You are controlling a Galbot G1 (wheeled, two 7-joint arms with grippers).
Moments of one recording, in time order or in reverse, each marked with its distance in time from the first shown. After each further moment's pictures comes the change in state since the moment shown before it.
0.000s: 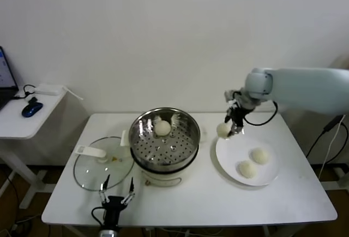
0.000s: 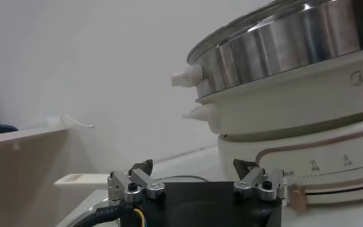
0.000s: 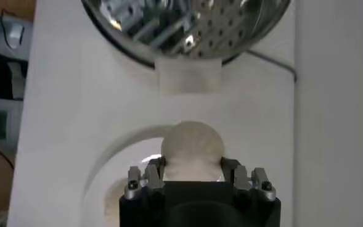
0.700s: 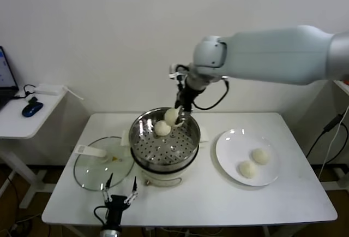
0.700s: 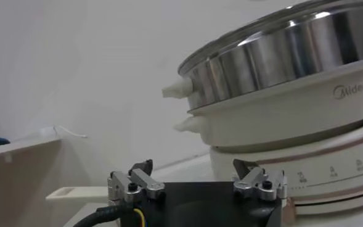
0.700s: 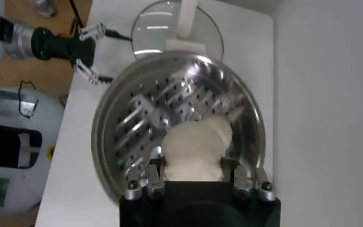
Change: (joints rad) left arm 0.014 -0.013 0.011 -0.031 0.037 0.001 0.004; right arm 0.016 0.323 0.149 -0.038 0.255 -0.126 0.061
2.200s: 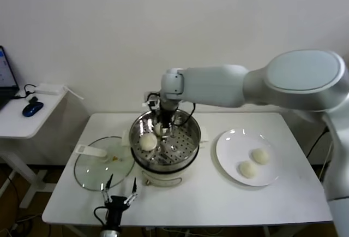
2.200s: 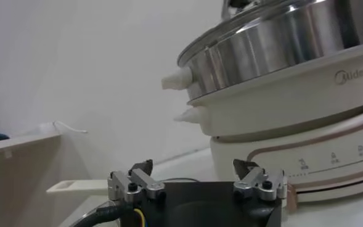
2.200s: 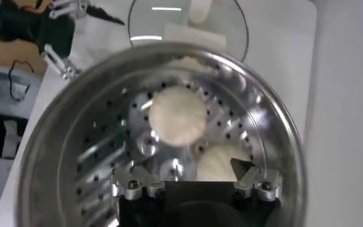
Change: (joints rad) left arm -0.012 0.005 -0.006 0.032 0.008 -0.006 -0.002; right arm -0.178 0.105 -0.019 -0.203 -0.162 0.072 -0.072
